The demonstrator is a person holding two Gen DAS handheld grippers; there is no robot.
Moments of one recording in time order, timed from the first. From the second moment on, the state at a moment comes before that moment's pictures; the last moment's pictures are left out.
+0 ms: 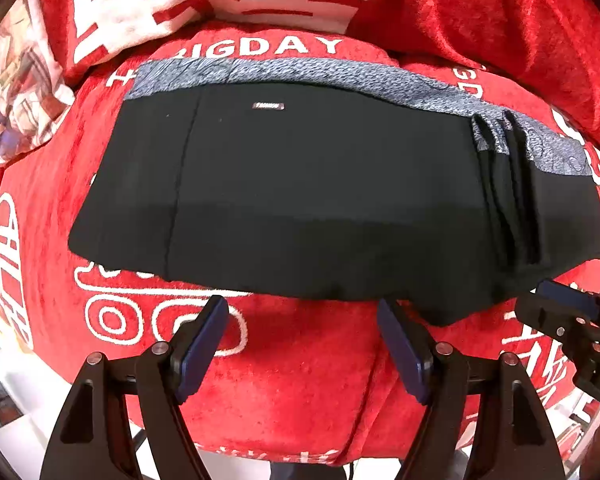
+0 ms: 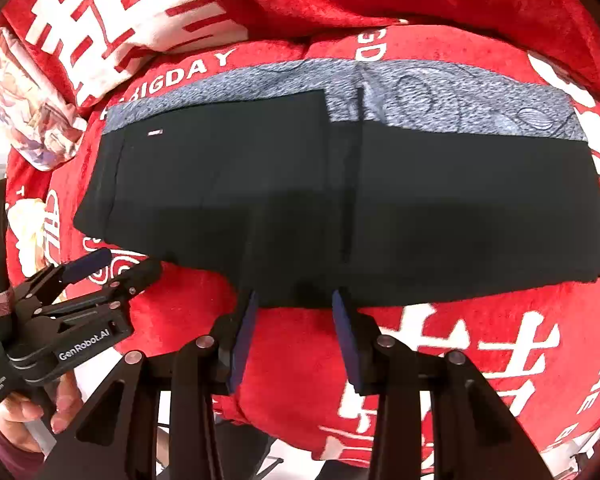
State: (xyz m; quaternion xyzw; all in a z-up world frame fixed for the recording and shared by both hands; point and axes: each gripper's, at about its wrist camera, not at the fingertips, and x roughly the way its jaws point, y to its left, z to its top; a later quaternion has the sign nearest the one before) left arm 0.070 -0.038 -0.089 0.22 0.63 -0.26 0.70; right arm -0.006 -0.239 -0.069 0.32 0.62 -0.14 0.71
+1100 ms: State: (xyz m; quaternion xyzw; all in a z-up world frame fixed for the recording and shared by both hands) left arm 0.124 0.079 -0.099 0.09 0.68 -0.19 0.70; right arm 0.046 -0.157 -0.060 0.24 0.66 -0.10 0.71
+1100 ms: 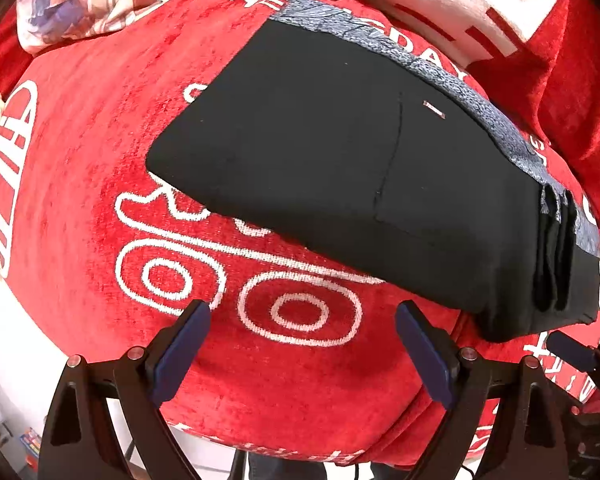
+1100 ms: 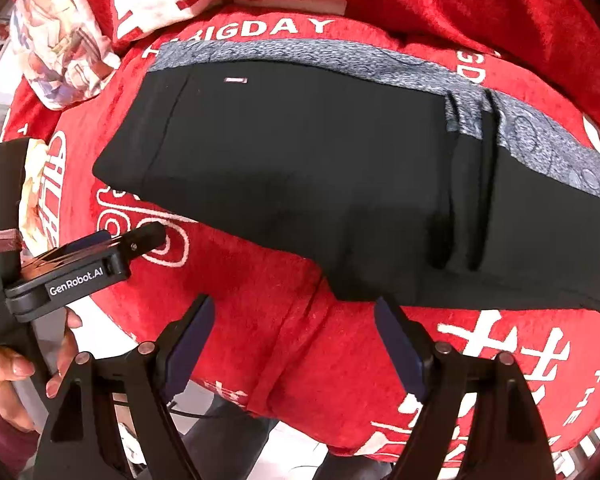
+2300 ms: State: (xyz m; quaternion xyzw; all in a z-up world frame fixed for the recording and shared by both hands) left arm 0.188 0.125 -0.125 -0.23 0.65 -0.29 0.66; right arm 0.055 -0.136 -0.079 0.29 0.65 -0.08 0.70
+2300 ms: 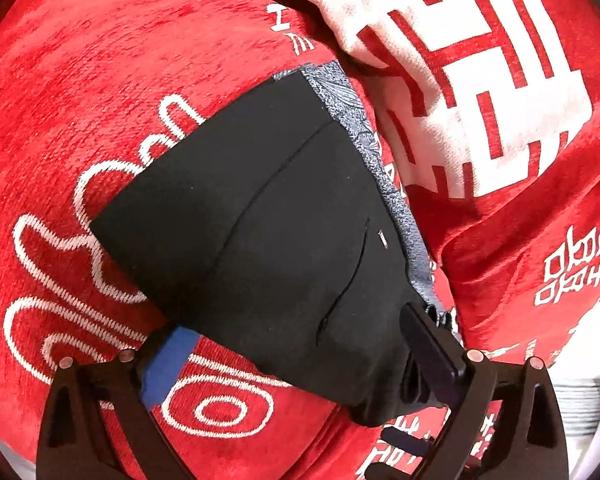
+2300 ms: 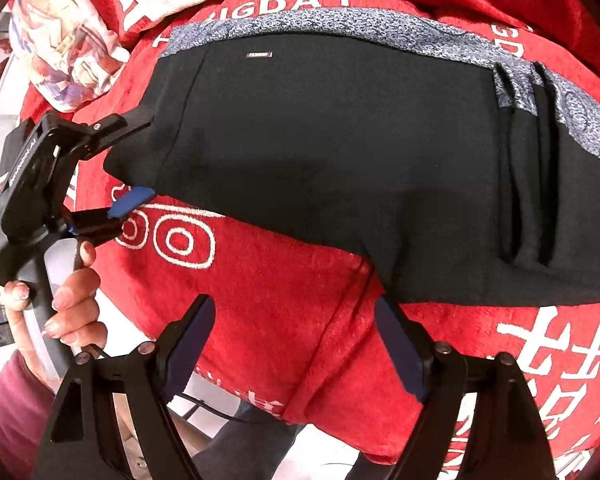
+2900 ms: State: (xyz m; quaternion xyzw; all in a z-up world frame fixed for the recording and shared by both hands) left arm 0.194 0.084 -0.109 -0.08 0.63 -0.24 0.73; right arm 0.098 -0.178 -0.037 0.24 0.61 -0.09 0.75
